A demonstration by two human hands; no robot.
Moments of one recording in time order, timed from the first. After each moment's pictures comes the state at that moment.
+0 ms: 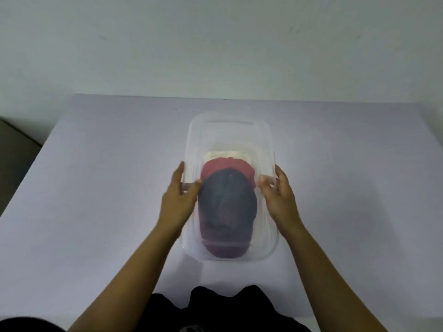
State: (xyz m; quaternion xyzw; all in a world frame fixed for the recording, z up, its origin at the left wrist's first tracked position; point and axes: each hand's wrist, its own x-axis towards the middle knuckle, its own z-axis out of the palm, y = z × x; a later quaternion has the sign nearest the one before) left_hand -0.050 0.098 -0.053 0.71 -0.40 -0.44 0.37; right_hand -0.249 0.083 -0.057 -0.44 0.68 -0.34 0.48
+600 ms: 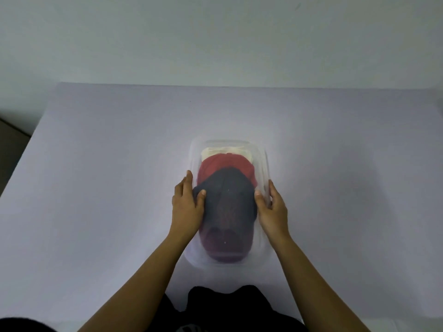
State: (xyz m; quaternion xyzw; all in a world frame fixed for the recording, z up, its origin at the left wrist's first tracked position) left_hand -0.060 0.086 -0.123 0.75 -0.51 -0.34 0.24; right_hand -0.244 0.083 -0.125 -0.42 0.72 -0.32 0.46
